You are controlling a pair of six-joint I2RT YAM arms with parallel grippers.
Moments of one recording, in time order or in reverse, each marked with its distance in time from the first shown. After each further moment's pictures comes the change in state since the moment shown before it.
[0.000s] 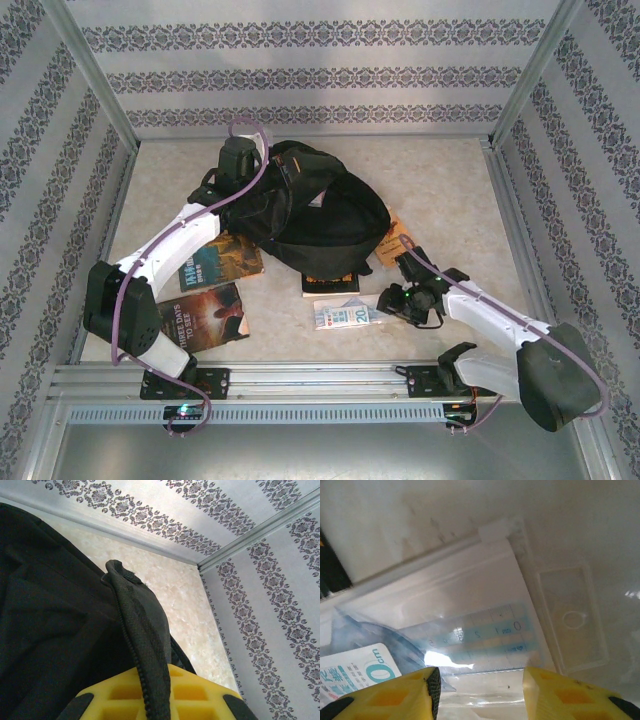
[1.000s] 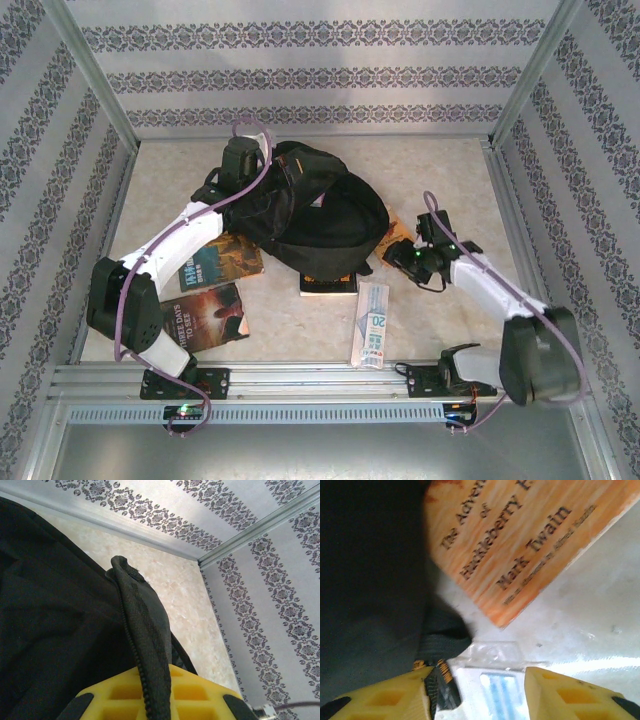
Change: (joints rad) left arm -0.009 0.024 0.010 0.000 0.009 0.000; right arm -0.248 0.092 0.178 0.165 -0.068 -0.051
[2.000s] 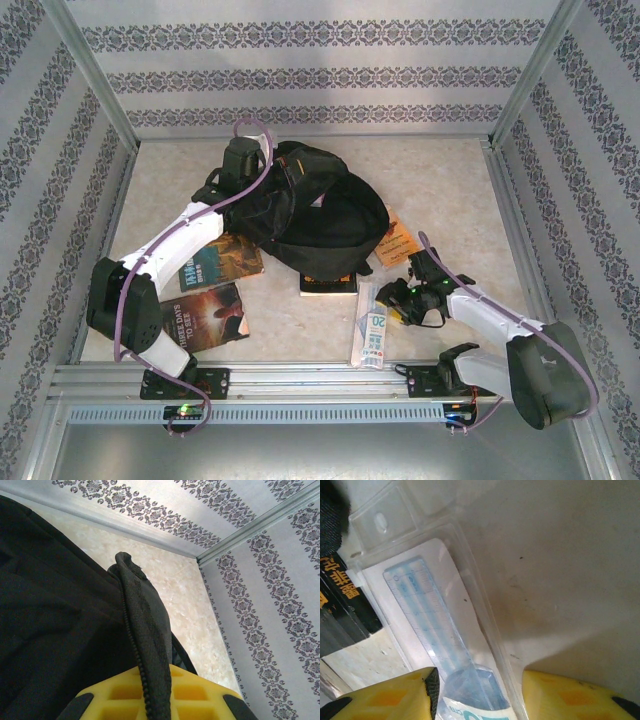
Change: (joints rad) left arm -0.006 -0.003 0.000 -0.006 0.003 0.004; right arm 0.127 -0.057 -0.255 0.061 -0.131 0.211
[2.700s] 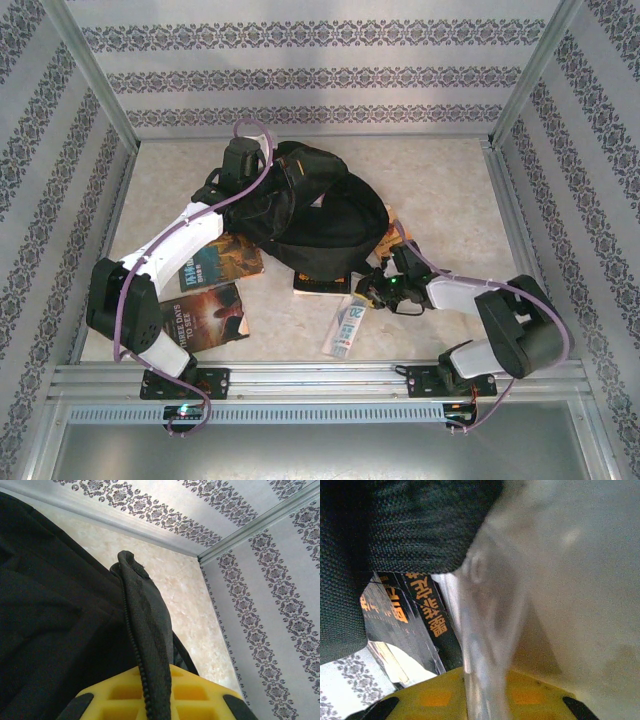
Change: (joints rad) left arm 0.000 -0.001 0.000 -0.008 0.000 0.000; right arm 0.082 0.270 0.027 0.428 -0.159 0.059
